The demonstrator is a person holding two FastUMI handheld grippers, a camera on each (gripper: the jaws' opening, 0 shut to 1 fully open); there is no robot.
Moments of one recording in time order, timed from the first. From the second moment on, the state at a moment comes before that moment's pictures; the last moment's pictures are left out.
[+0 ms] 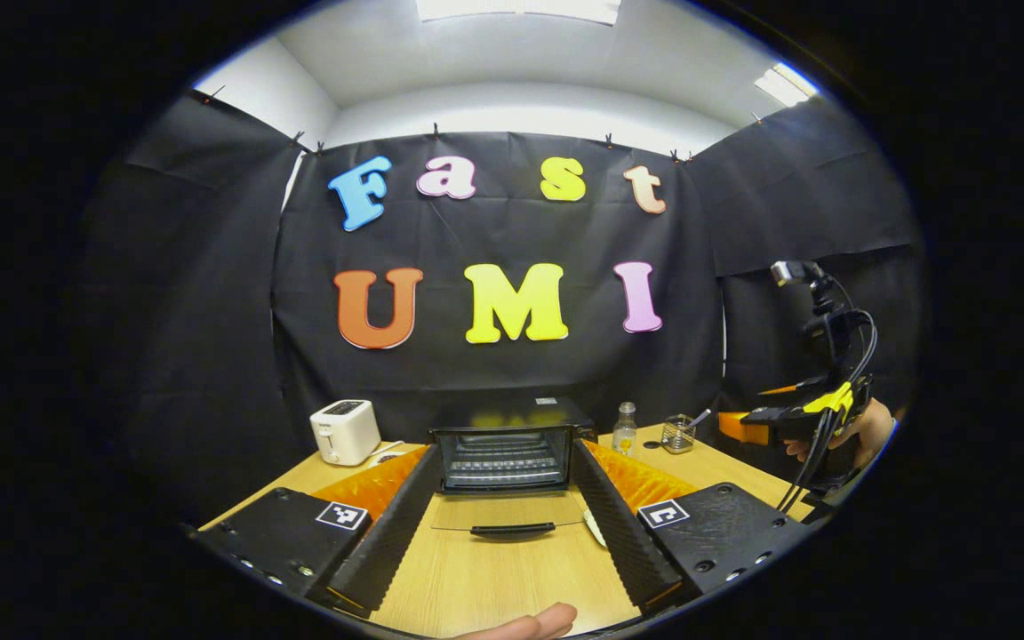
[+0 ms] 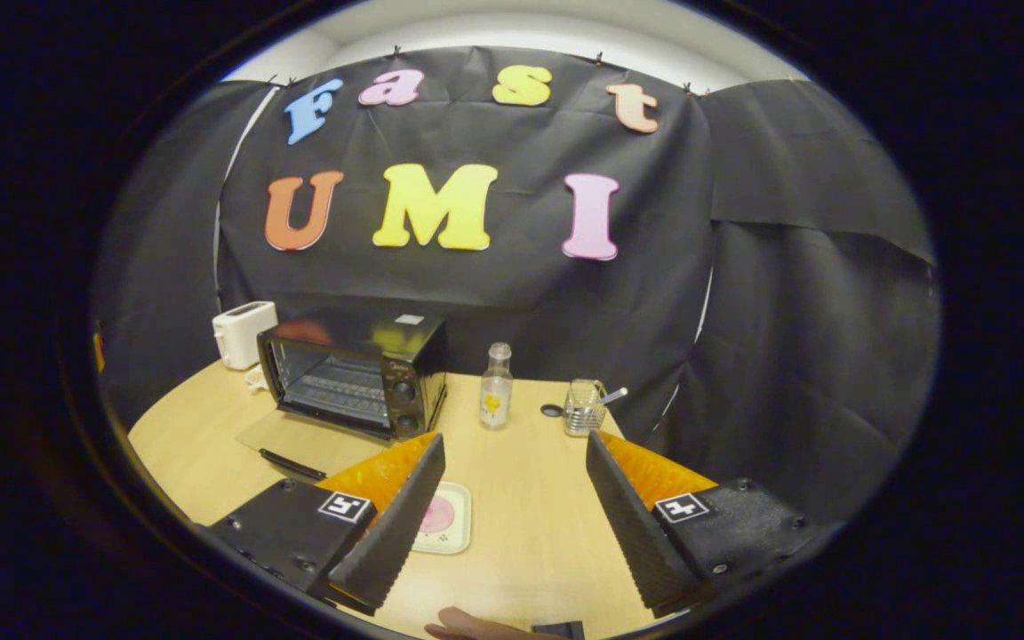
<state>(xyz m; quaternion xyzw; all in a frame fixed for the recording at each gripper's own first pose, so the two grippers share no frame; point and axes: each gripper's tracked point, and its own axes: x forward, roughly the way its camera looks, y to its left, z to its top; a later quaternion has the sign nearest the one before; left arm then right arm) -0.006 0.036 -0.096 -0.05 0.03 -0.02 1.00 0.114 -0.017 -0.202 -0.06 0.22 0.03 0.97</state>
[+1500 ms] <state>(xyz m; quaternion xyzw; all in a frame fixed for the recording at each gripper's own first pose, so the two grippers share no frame) -0.046 0.063 -0.081 -0.03 -0.01 0.04 1.00 0.155 0.025 -0.449 0.12 0.51 0.12 0.84</state>
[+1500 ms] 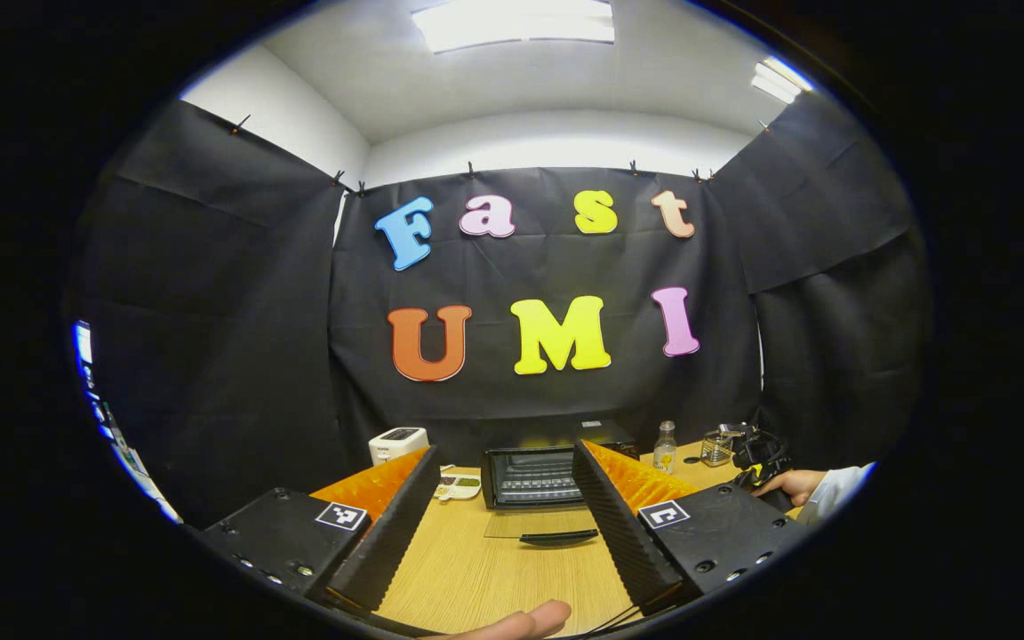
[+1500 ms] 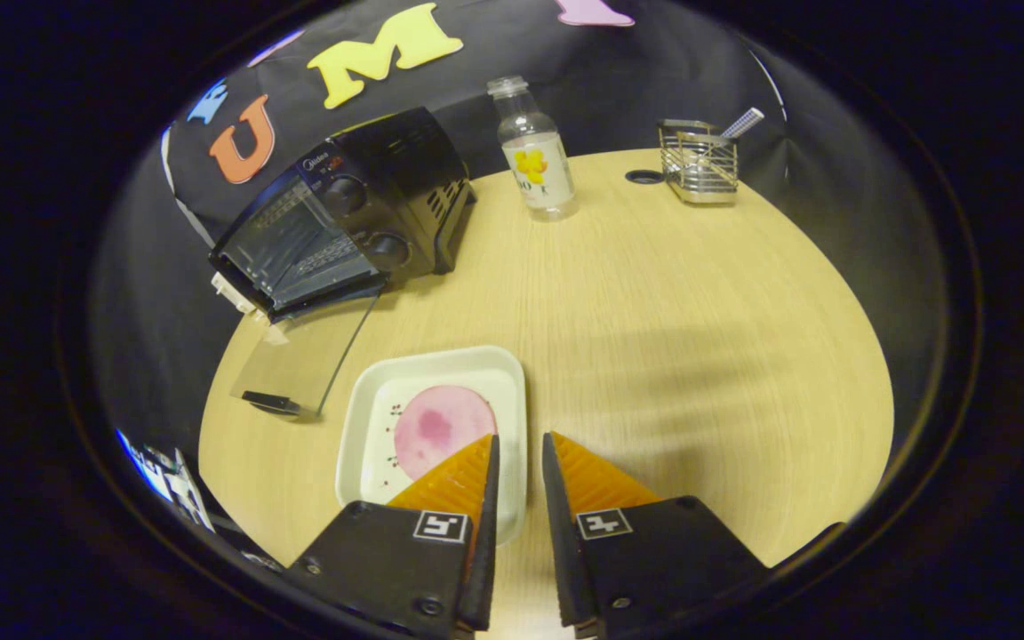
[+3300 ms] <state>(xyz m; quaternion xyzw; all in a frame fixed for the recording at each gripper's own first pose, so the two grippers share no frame) -0.033 0.084 -0.136 -0.06 0.05 0.04 1.00 0.139 0.086 -0.319 0.33 0.41 0.15 0.84</state>
